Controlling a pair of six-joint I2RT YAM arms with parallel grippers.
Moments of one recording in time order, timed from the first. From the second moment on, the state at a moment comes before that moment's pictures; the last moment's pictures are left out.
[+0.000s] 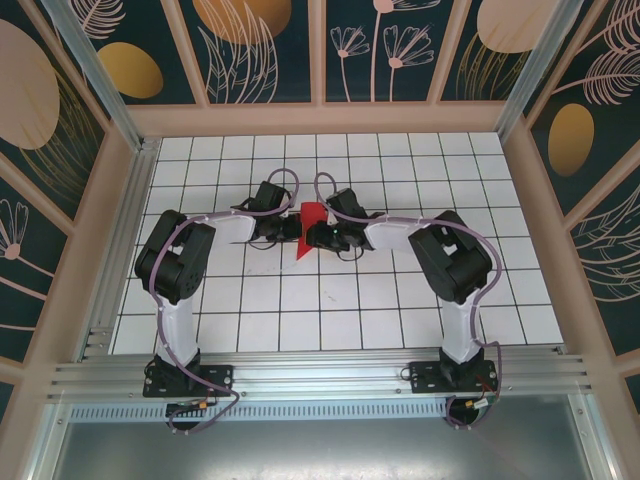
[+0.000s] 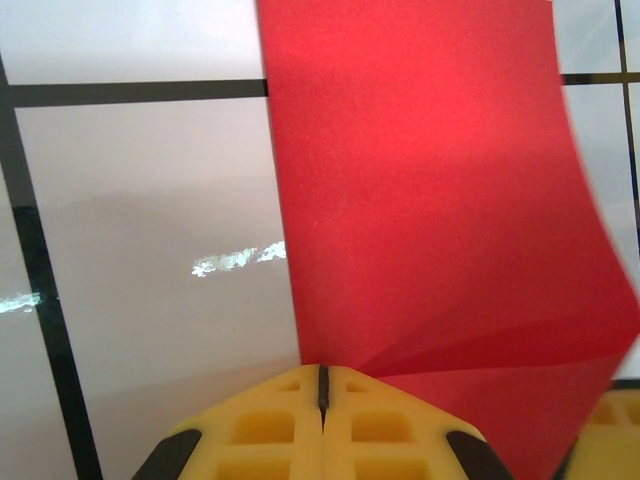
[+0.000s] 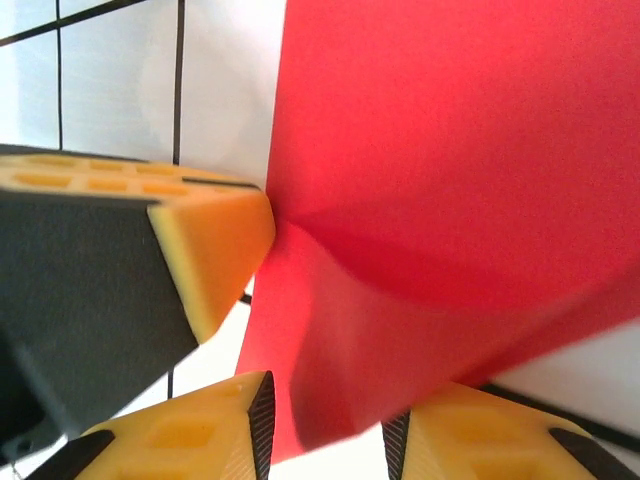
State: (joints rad) left arm -0.46 1.98 1.14 -0.13 0.28 -0.49; right arm 0.65 1.96 1.13 -0.07 -0.33 0.70
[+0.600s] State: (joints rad) left arm -0.46 1.98 1.14 -0.12 0.28 -0.49; right arm 0.77 1.89 1.03 0.14 -0.35 0.83
